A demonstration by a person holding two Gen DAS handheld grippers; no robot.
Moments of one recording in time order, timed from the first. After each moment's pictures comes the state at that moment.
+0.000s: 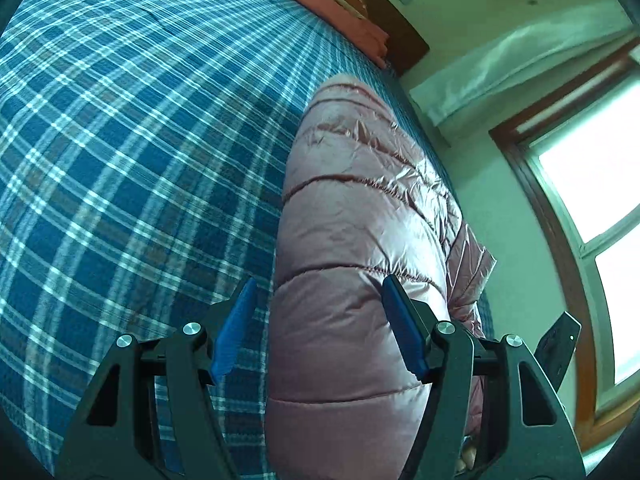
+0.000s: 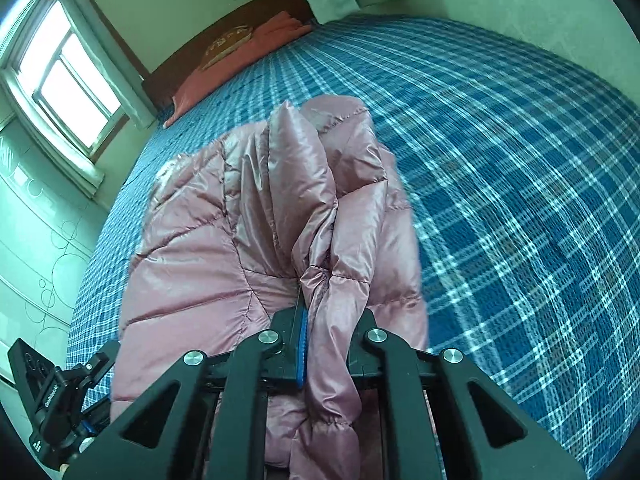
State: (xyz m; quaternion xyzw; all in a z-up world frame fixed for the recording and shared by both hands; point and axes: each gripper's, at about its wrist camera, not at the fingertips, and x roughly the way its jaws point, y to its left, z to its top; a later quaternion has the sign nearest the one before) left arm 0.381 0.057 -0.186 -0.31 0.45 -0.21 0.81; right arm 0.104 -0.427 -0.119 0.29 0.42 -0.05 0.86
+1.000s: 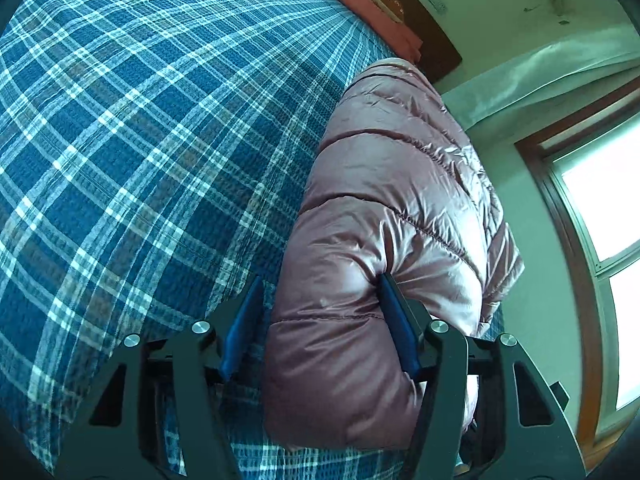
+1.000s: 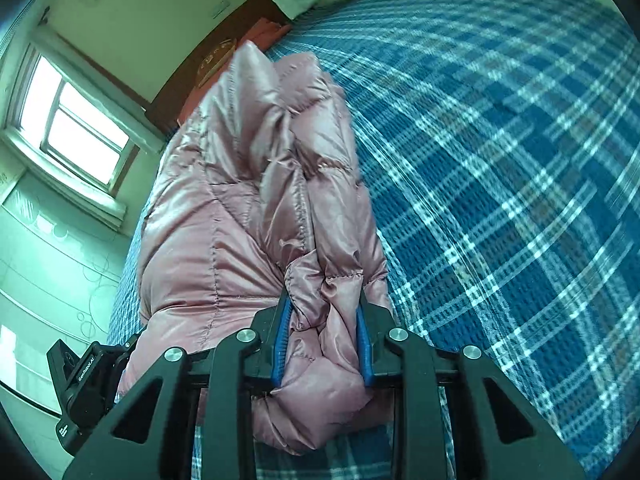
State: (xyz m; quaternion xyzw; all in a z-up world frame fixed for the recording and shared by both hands) left arm 0.343 0.049 -0.219 -0.35 0.46 -0.15 0.80; right arm 0.028 -0.435 -0.169 0.41 0.38 -0.02 0.83
